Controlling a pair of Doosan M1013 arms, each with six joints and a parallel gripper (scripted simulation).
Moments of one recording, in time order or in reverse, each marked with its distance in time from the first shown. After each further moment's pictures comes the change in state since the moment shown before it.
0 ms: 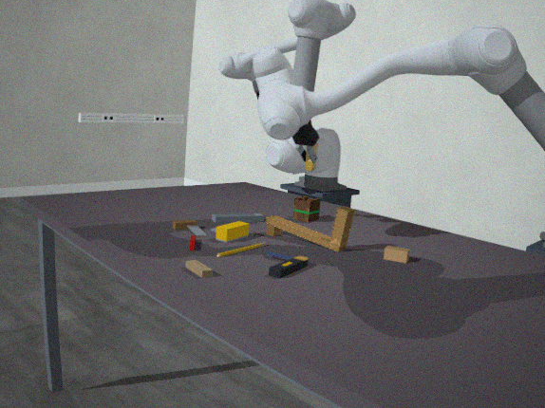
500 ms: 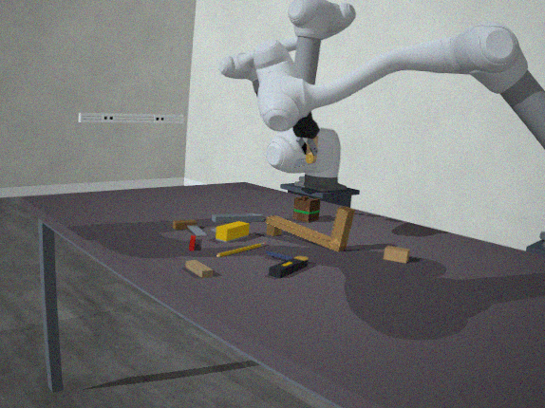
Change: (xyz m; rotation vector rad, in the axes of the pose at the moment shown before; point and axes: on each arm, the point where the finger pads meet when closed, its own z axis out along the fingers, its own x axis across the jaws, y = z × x) left arm 0.000 0.016 -0.017 0.000 0.000 0.000; right arm 0.000 0.000 0.000 0.000 0.000 0.000
